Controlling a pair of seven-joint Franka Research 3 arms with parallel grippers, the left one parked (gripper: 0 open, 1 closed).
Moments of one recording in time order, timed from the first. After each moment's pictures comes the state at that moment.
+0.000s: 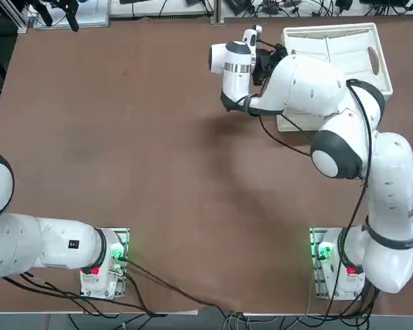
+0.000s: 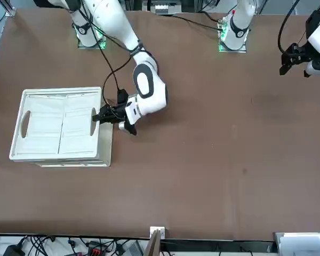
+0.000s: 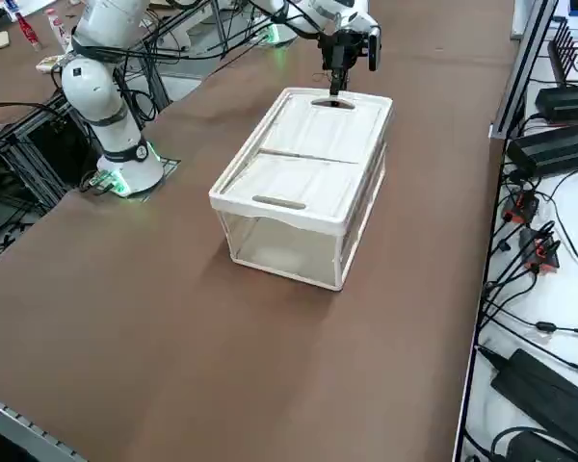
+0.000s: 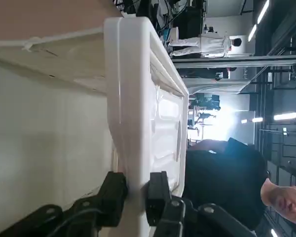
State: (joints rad) arm 0.79 0.80 -0.01 -1.30 -0.98 1.23 0.75
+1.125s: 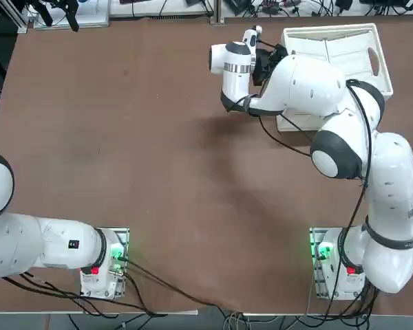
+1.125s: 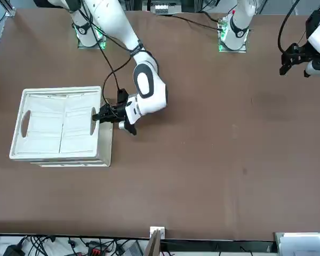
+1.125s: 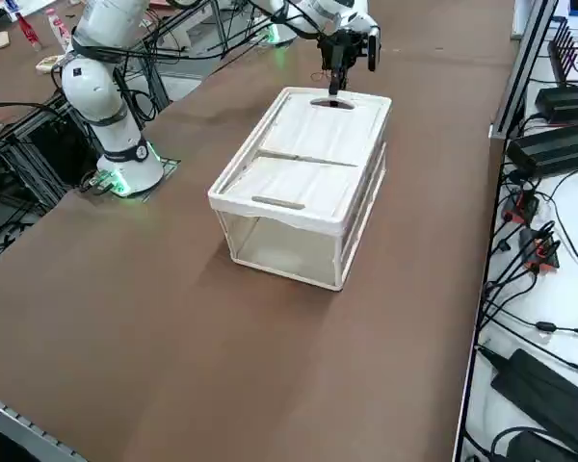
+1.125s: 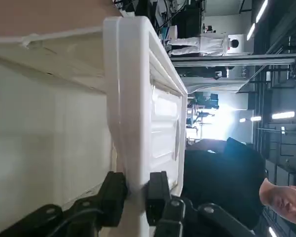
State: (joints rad) arm 0.79 0.80 -0.01 -1.30 -0.98 1.23 0.75
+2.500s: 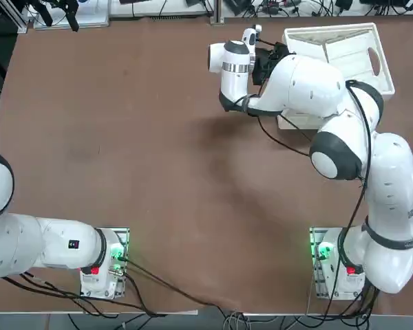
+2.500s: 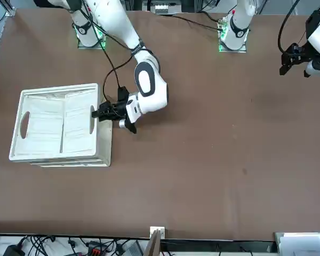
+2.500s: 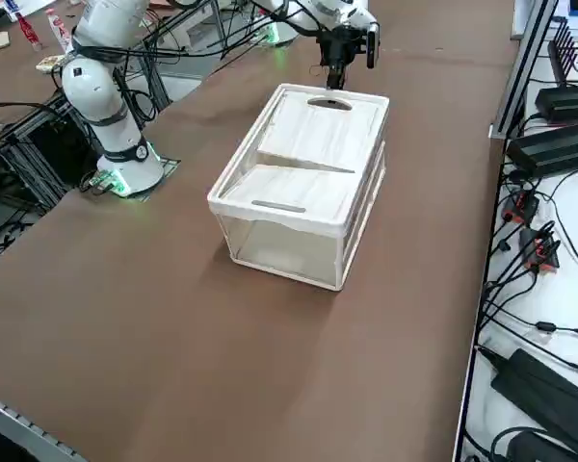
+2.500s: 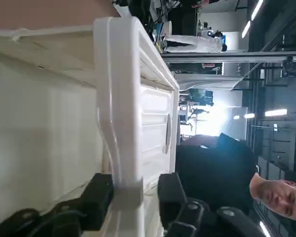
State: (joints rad) arm 0.80 0.80 -0.01 -1.28 -0.99 1.17 0.73
